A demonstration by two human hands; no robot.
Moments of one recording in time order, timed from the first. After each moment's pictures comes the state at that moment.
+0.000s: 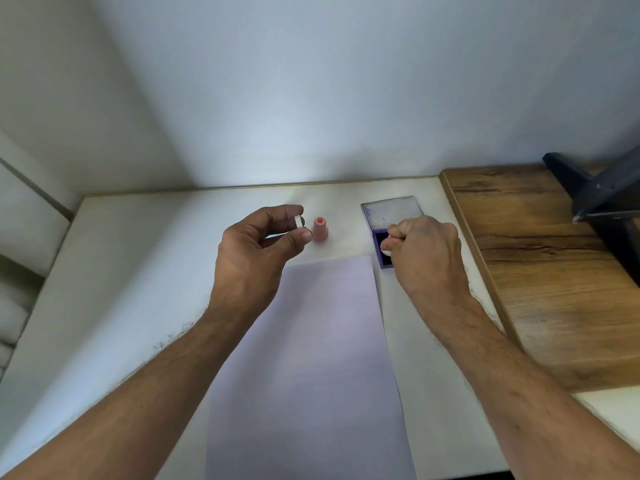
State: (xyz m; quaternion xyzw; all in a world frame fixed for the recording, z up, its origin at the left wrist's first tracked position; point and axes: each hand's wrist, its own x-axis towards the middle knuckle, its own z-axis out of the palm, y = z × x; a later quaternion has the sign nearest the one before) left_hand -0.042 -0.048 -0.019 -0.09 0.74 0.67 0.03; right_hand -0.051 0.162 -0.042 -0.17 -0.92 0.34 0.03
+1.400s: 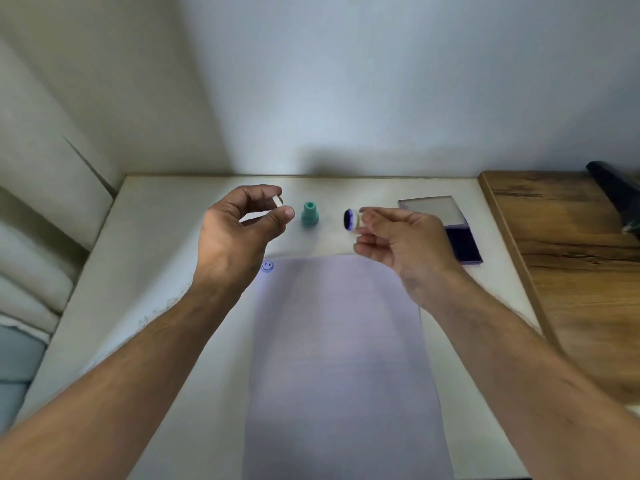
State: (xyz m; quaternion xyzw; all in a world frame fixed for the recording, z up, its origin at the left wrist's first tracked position) left_hand -0.053 -0.112 -0.024 -0.11 0.72 0.68 -0.03; right_hand -0.052 0.091 -0.014 -0.22 -0.62 0.75 -0.08
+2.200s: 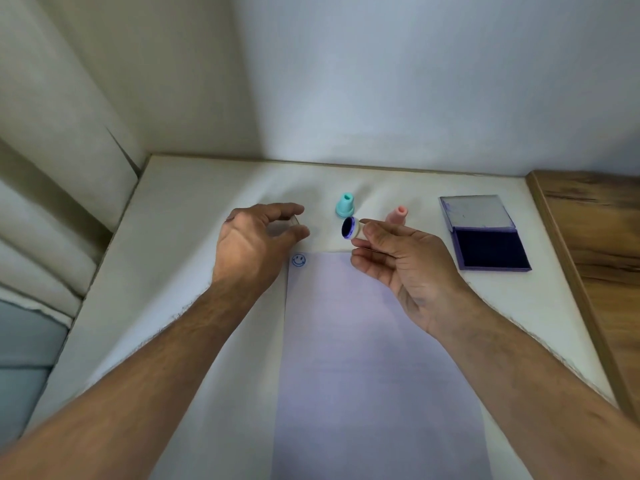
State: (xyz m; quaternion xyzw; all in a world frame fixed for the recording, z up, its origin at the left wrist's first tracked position) left_hand -0.060 -0.146 -0.064 -0.13 0.89 0.45 -0.02; right_hand -0.044 0.048 -0.032 -0.24 -0.55 0.79 -0.15
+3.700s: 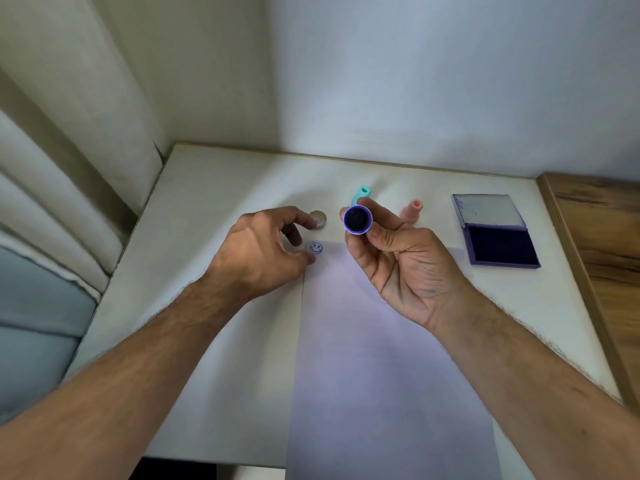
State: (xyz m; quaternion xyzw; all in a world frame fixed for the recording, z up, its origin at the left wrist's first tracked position) left_hand -0.038 -0.167 -0.057 -0.02 0.93 0.36 0.06; right_hand -0.025 0.022 -0.006 -0.11 -0.39 0.88 -0.25
